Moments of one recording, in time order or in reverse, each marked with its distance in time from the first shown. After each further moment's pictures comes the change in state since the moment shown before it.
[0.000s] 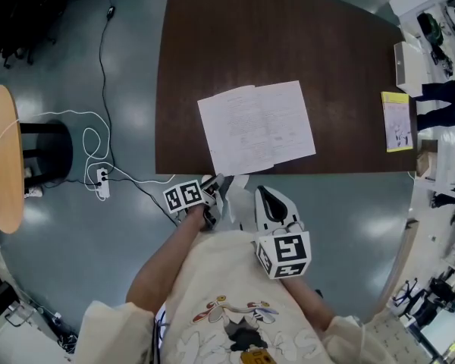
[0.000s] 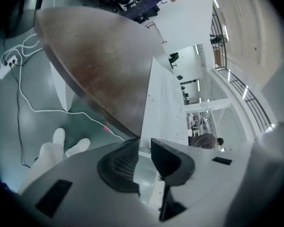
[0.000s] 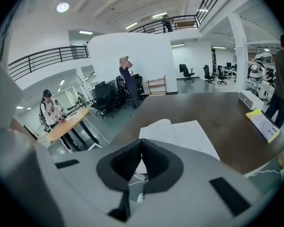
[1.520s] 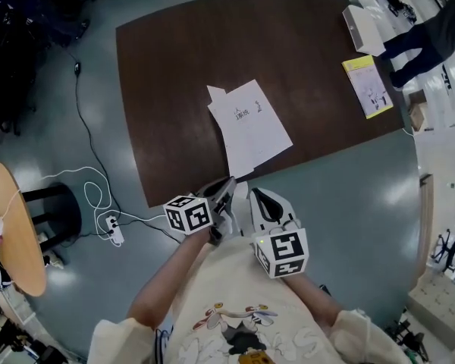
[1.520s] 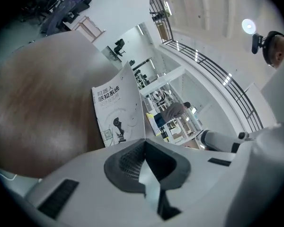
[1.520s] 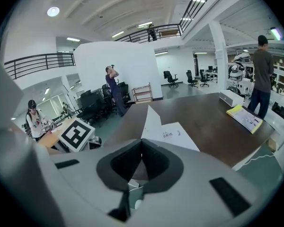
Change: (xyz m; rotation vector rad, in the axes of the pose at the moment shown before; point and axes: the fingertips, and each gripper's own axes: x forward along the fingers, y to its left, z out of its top) left arm 0.007 -0.191 -0.022 0.543 0.136 -0.284; right arm -0.036 -0.046 0.006 0.109 -0.088 -0.152
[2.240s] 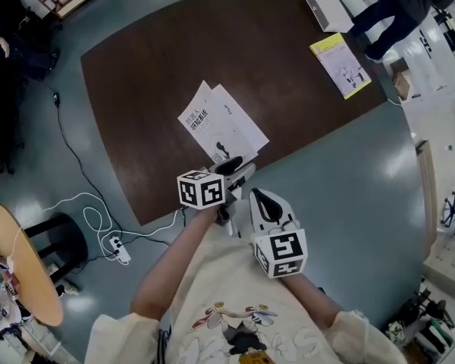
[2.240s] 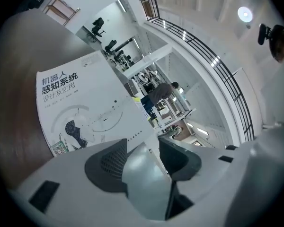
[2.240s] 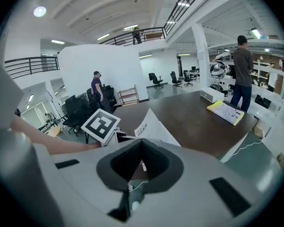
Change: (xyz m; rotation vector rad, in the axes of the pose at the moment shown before) left arm 0.119 -0.048 -0.006 0.139 0.241 -0.140; right arm -0.027 -0.059 -0.005 0.106 -0.026 -0.151
